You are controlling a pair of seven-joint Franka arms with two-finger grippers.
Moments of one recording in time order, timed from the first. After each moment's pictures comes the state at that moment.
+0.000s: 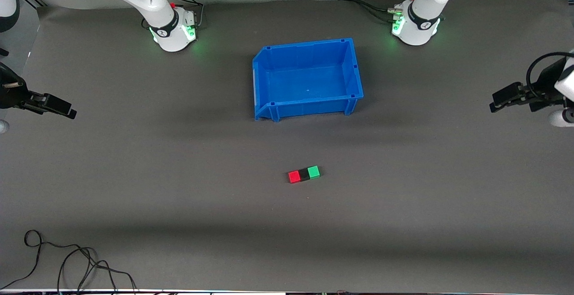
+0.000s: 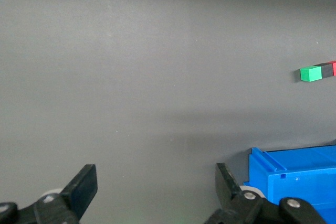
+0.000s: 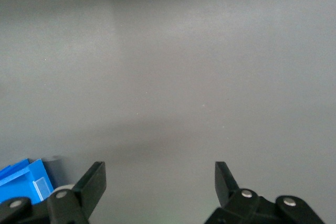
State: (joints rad) left arm -0.12 0.01 0.12 -1.61 -0.06 1.60 -0.02; right arm 0.17 0.03 -0.26 -1.61 0.02 1.59 0.11
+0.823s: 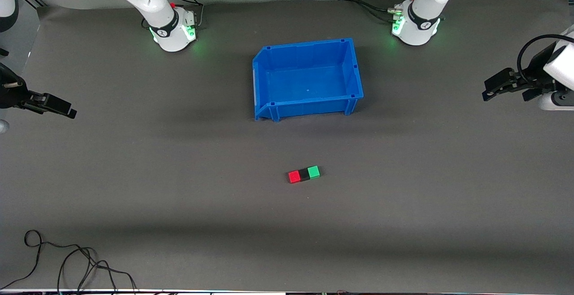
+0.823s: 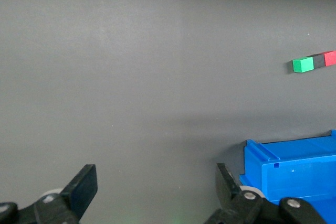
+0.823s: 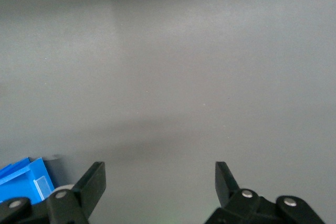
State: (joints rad) left arm -0.11 -0.04 0.08 -1.64 -0.06 1.58 -0.04; right arm -0.12 0.02 0.04 -1.62 0.02 1.59 0.11
